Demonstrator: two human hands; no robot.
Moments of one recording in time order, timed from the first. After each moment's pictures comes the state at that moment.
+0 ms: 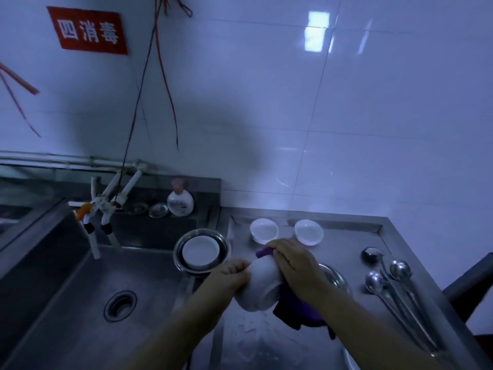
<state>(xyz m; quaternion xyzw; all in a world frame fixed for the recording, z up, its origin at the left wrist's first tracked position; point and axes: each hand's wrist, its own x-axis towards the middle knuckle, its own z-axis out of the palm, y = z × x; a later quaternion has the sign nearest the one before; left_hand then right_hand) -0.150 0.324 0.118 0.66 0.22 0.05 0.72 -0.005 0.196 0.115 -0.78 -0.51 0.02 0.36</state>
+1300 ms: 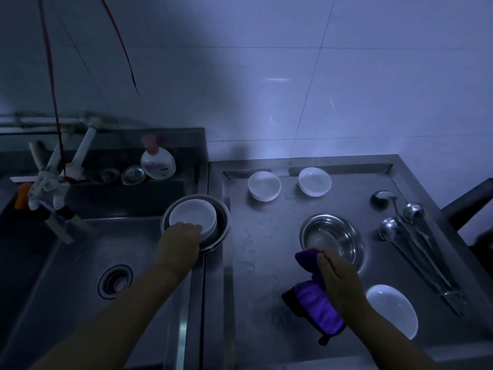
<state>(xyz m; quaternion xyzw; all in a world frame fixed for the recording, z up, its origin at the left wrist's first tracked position) -0.107 0.482 -0.004 0.98 0.16 0.05 0.03 -0.002 0.174 0.006 -0.84 -0.23 0.10 0.48</state>
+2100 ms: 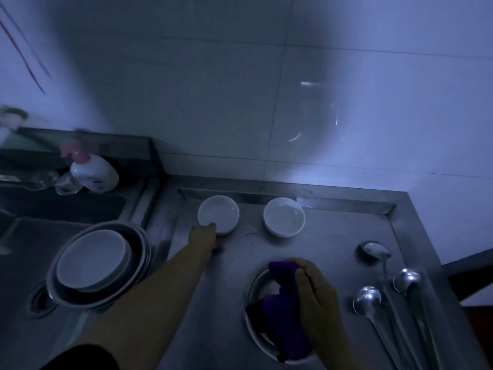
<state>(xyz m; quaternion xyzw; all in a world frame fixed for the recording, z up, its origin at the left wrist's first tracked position) 0.180 0.401 -0.095 0.50 0.59 0.08 0.62 0.196 0.145 -0.027 -0.75 -0.18 0.19 0.60</state>
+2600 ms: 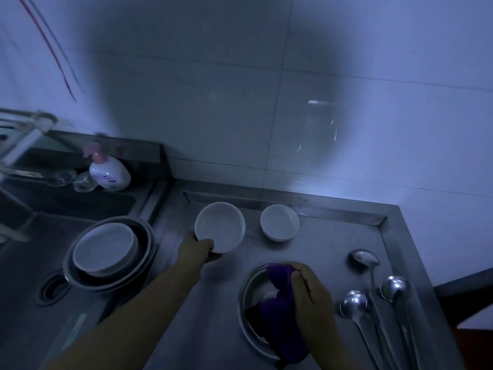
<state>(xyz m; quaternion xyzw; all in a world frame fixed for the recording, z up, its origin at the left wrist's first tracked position) 0.125 0.349 -0.037 0.52 0.53 0.17 0.65 0.196 0.122 -0.008 -0.78 -0.22 0.19 0.56</state>
